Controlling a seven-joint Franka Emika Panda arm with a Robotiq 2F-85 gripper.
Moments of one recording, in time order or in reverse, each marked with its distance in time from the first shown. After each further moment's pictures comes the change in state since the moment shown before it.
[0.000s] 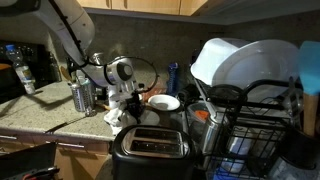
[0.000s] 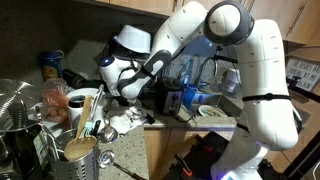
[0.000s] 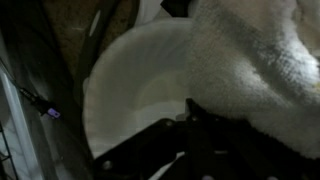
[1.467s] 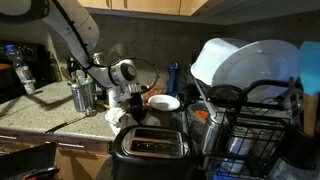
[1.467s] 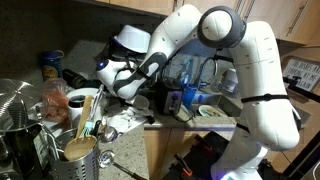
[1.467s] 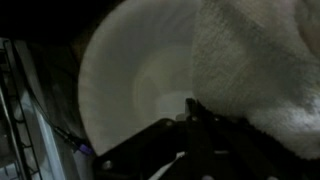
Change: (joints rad) arm 0.023 0.056 -0.032 0.079 -0.024 -0.158 0.135
